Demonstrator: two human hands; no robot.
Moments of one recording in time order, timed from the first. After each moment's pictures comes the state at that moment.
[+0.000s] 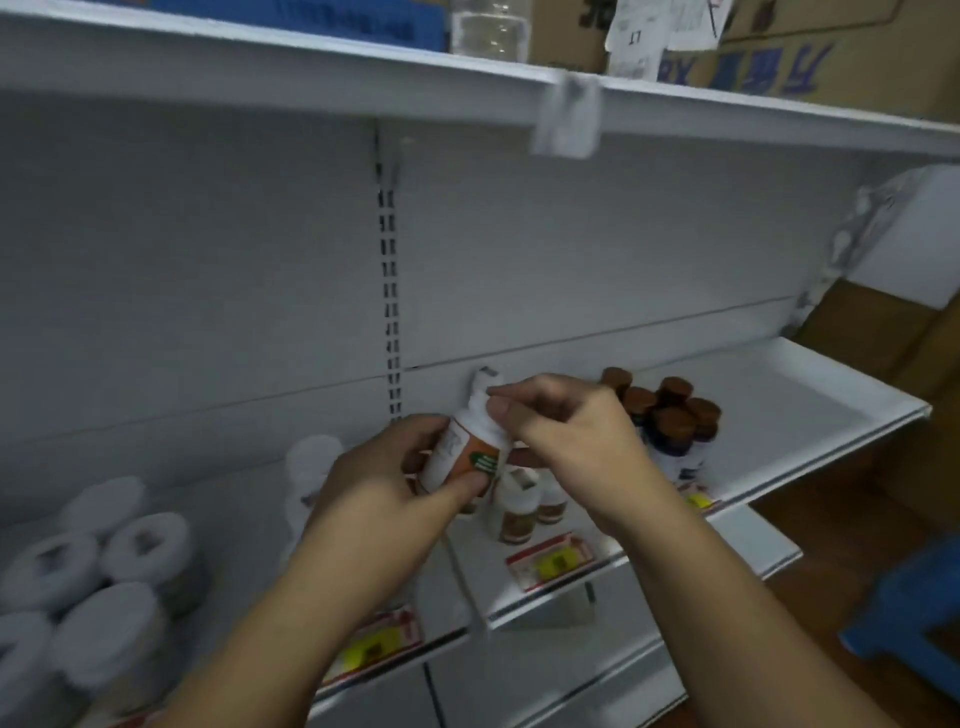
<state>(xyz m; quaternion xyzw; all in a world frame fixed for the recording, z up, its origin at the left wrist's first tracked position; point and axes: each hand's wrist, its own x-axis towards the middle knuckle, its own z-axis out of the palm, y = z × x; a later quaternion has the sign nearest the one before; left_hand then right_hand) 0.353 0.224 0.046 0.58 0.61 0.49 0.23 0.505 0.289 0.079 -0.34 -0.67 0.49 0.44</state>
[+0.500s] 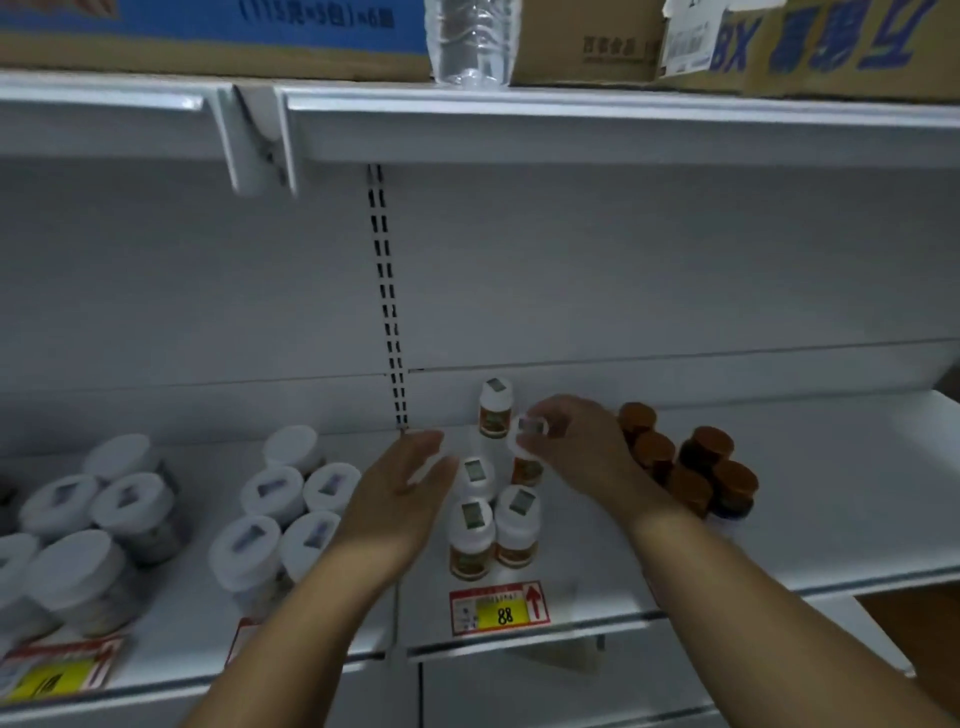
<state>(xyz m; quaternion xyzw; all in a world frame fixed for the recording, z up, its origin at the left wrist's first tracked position) 0.425 0.294 0.020 0.40 0.71 0.53 0.24 0.554 0.457 0.011 -0.41 -0.80 0.34 0.27</state>
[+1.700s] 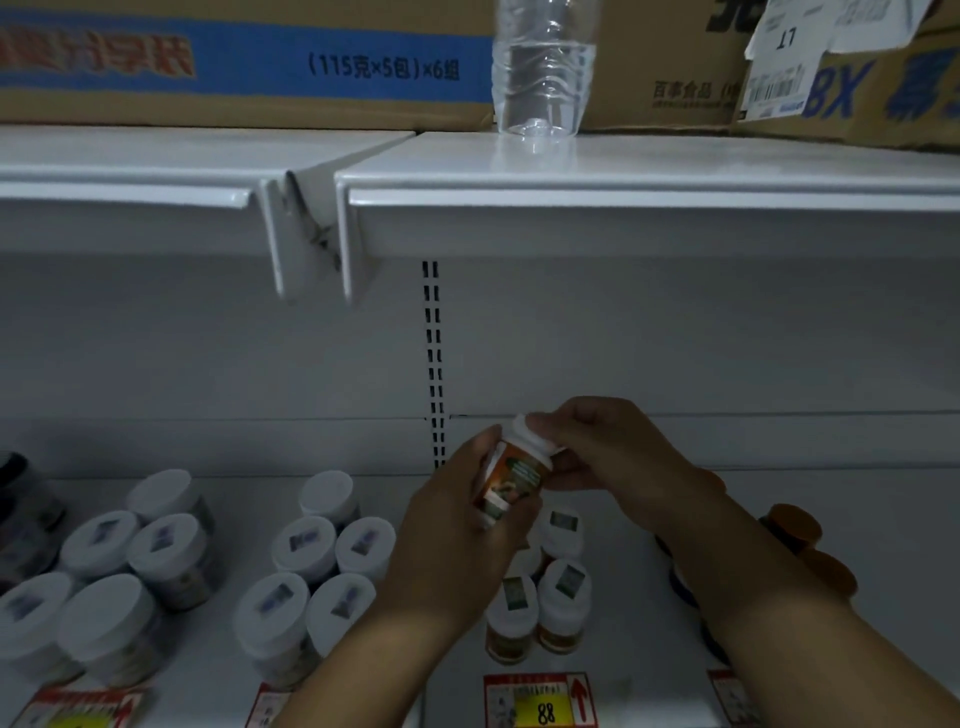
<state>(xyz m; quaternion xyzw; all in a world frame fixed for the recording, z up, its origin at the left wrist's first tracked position) 0.428 0.316 0.044 0.47 0.68 0.54 0.13 0.522 0.456 0.076 -0.28 -0.68 0.63 0.25</state>
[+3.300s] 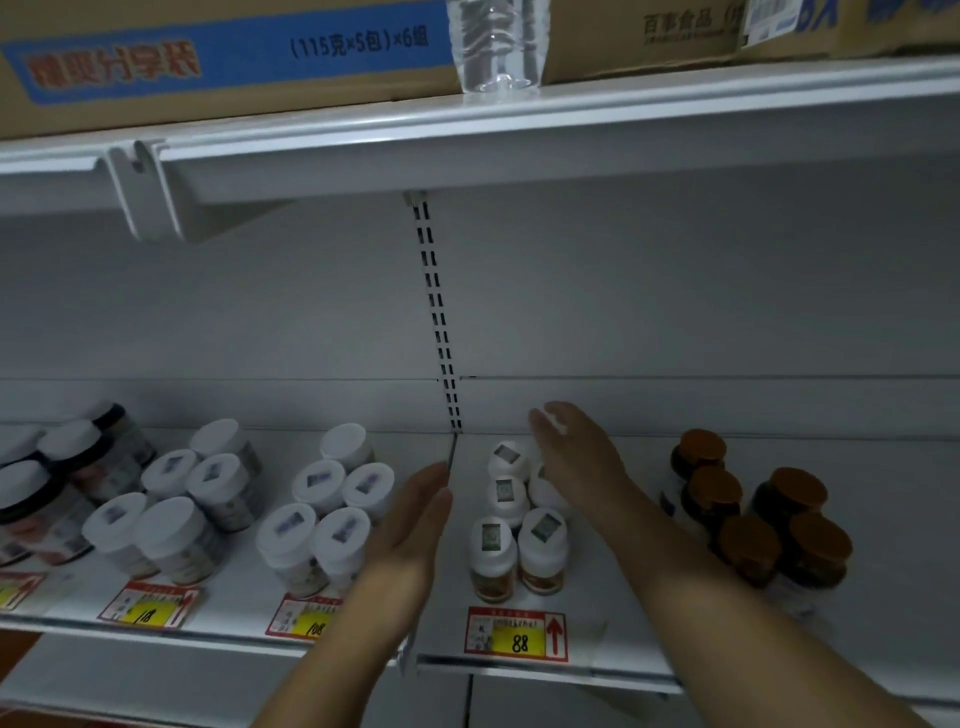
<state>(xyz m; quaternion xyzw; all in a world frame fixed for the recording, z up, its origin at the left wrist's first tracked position) 0.442 0.286 -0.018 0.30 0.72 0.59 0.21 0.517 0.470 -0.007 -0.37 -0.77 0.47 0.22</state>
